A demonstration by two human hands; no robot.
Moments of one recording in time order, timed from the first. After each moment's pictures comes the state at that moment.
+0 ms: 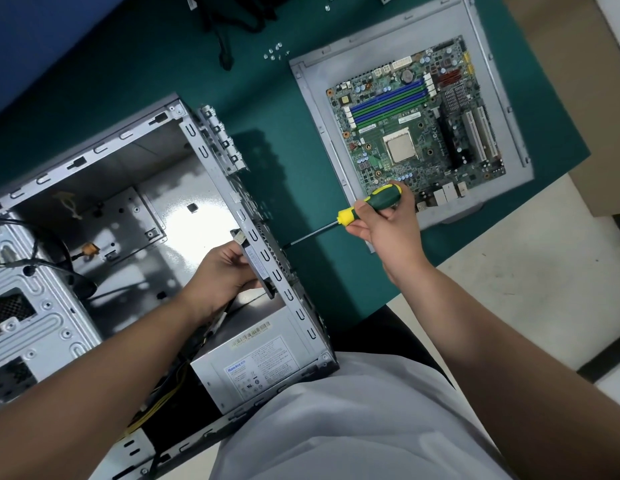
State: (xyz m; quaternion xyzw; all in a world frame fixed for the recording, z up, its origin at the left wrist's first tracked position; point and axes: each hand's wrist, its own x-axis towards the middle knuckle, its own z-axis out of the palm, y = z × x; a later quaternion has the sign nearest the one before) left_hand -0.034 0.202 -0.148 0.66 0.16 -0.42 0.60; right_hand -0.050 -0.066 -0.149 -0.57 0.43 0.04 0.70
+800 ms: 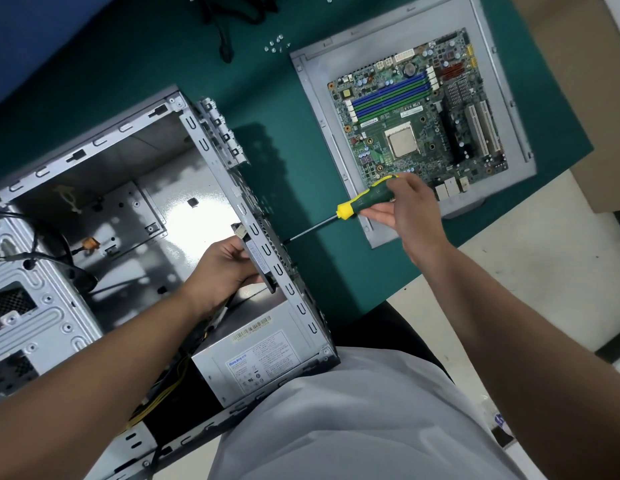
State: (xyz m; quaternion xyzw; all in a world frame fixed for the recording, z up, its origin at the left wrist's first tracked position) left_hand -0.034 0.198 -0.140 0.66 0.16 -0.42 0.61; right_hand -0.036 -0.093 -0.130 -0.59 0.44 0.09 0.67
